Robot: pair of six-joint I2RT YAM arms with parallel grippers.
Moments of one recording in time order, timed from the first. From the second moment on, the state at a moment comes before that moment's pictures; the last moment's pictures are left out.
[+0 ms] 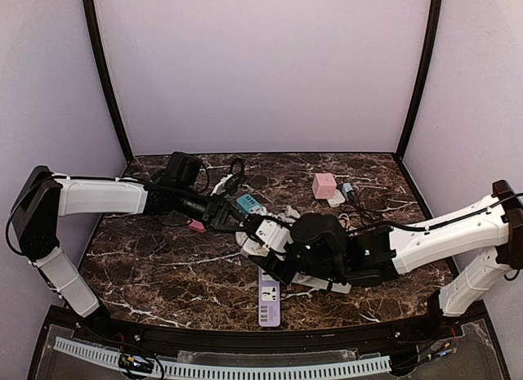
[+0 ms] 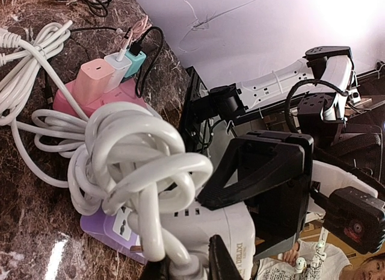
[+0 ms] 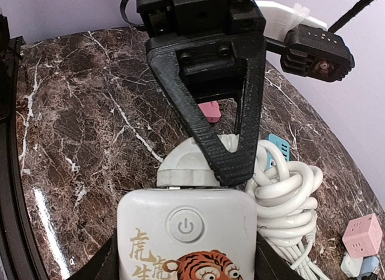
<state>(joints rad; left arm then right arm) -0.63 1.64 1.01 -0.07 1.09 -0.46 1.34 1.49 0.91 0.08 0.40 -0.10</state>
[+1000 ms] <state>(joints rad) -0.62 1.62 1.05 -0.12 1.01 -0.46 1.13 1.44 0.85 0.16 -0.04 0.08</state>
